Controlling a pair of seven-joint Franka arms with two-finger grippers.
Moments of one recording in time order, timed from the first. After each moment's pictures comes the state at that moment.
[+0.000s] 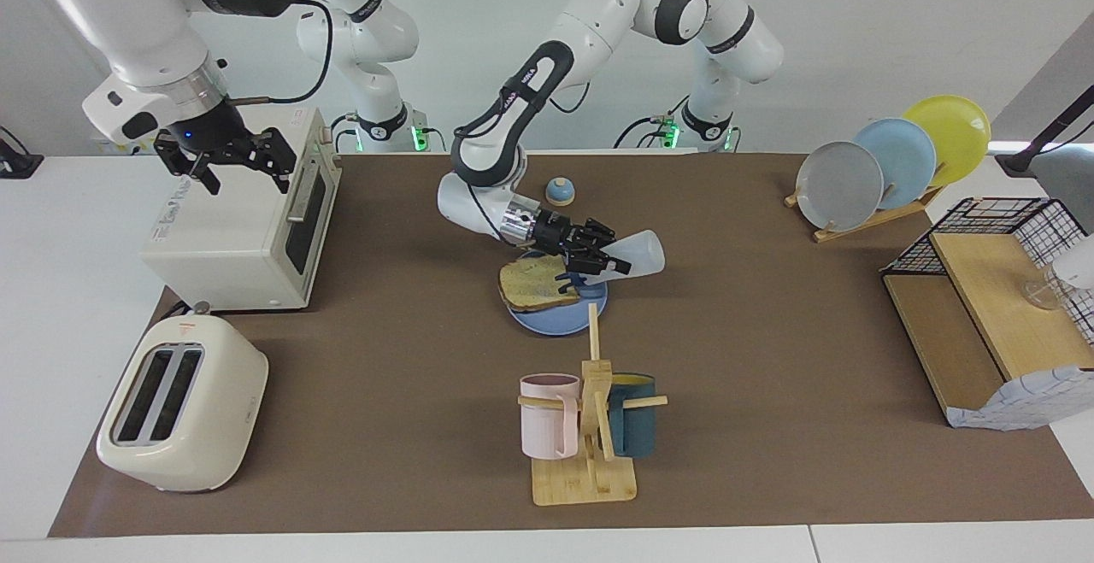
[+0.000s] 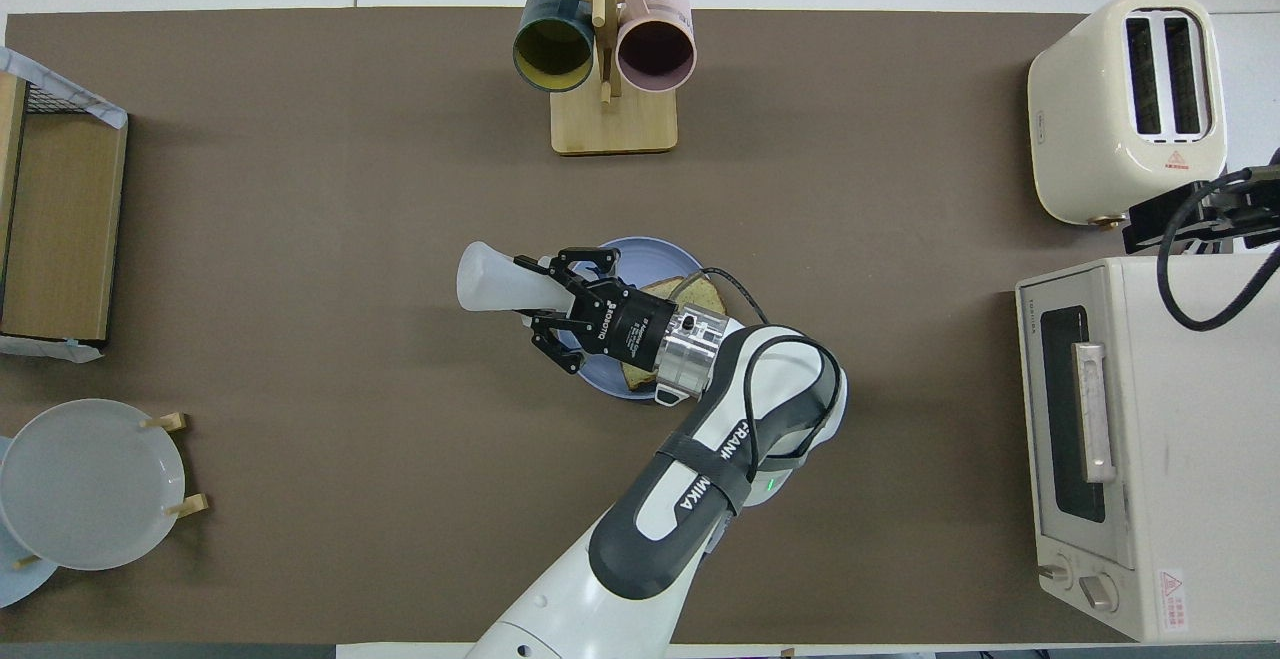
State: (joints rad) left arm -1.13 0.76 0.19 -1.45 1.06 1.29 0.52; right arm 0.01 0.03 -0.04 -1.54 -0.03 1.52 -0.05
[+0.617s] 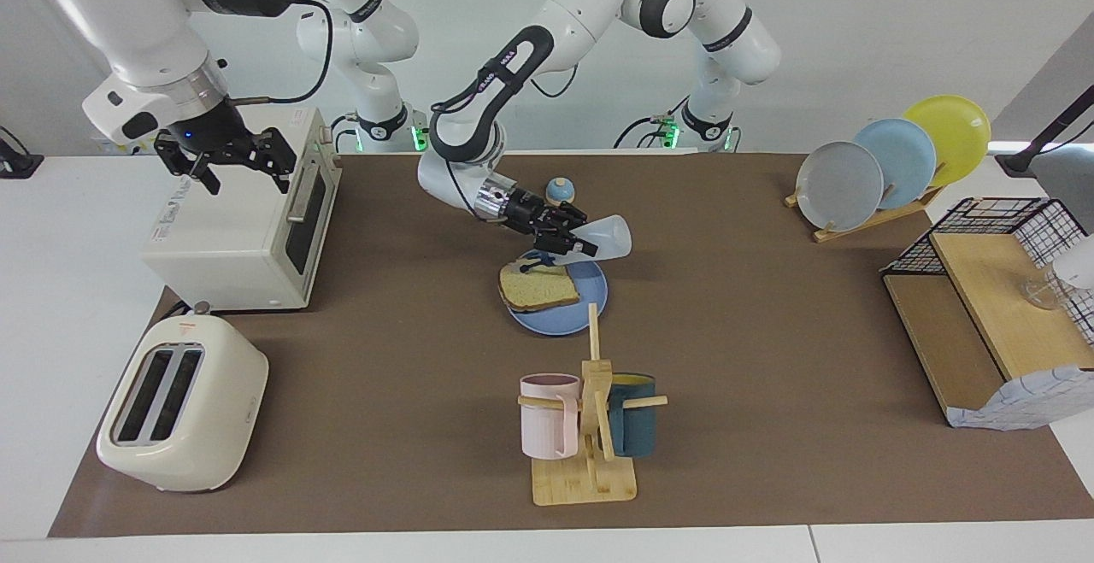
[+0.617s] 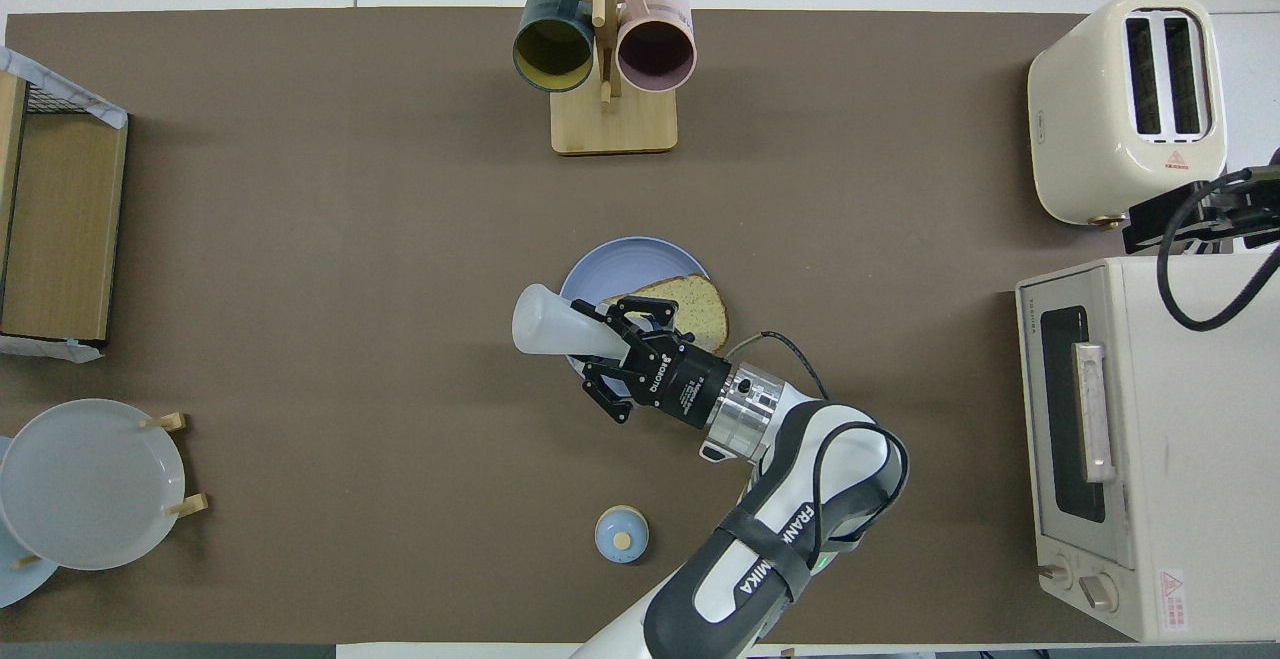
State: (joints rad) left arm -1.25 0.76 0.19 -1.44 1.03 1.26 0.51; right arm 0.01 0.03 -0.04 -1.54 -0.03 1.52 -0.05
